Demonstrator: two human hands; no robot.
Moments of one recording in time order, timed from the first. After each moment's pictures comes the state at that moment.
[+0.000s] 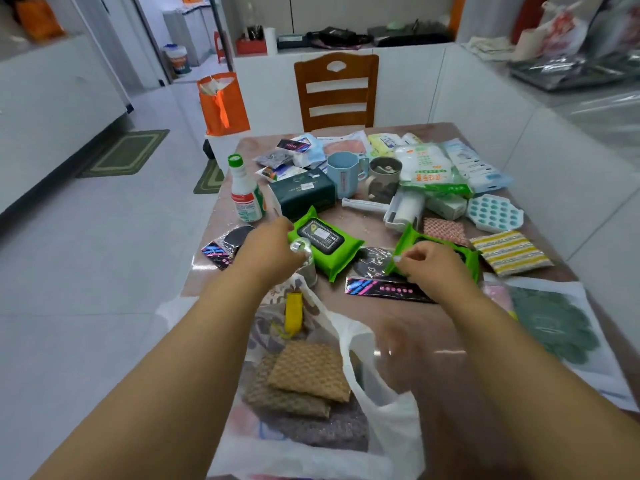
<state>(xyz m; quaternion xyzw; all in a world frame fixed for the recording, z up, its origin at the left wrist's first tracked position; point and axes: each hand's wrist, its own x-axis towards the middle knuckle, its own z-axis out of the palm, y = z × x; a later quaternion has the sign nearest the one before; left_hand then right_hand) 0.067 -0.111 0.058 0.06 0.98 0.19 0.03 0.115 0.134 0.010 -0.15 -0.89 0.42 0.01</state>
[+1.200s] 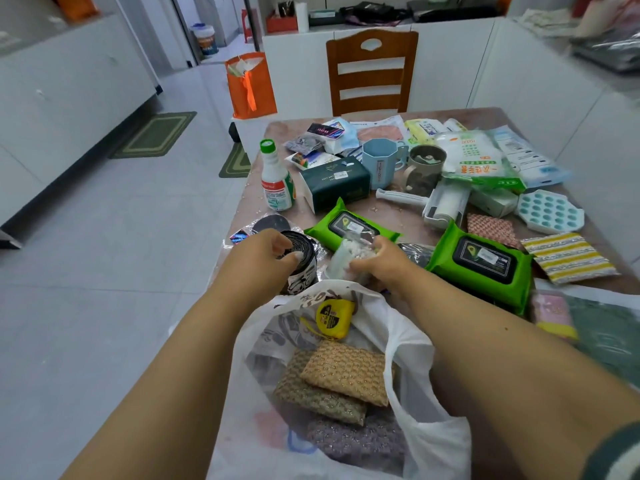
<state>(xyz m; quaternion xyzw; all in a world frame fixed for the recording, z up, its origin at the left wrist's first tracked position) 0.089 -0.167 0.054 -0.02 0.96 0.29 0.02 0.025 0.039 -0.062 -0.12 -0.76 0.62 -0.15</state>
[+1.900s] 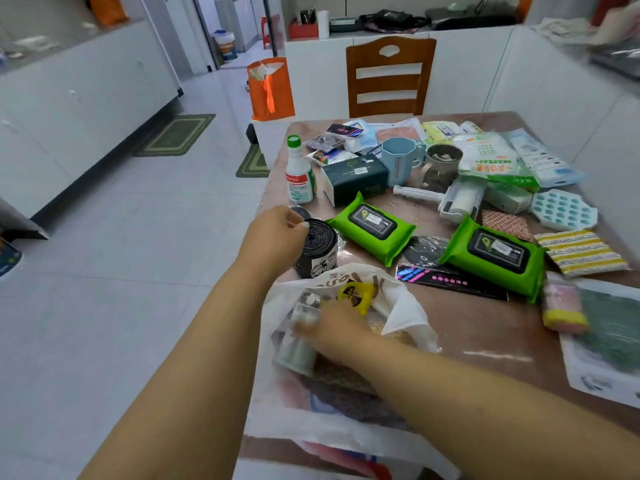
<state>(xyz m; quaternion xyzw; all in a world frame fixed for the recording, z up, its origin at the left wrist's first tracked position) 0.102 -0.179 0.072 -0.07 0.93 0.35 -0.03 0.157 -0.078 -0.034 -0.05 -0.90 0.34 -0.27</state>
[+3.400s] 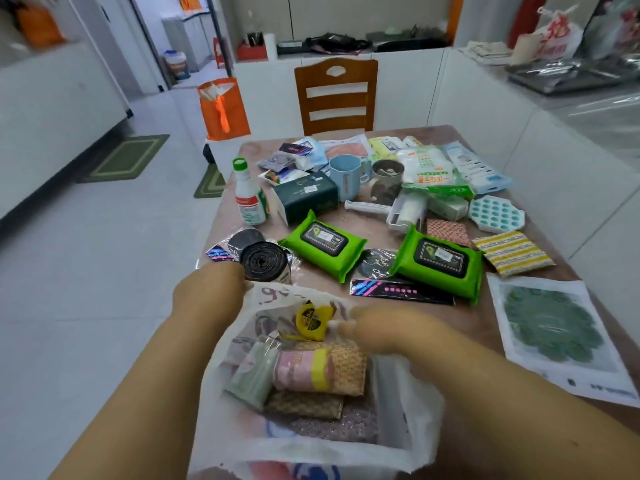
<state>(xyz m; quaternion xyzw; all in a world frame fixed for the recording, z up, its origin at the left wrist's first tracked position) 0.100 -0.187 0.043 -0.01 1.00 0.01 0.03 0.143 0.048 0.008 0.07 -0.94 0.13 -0.32</state>
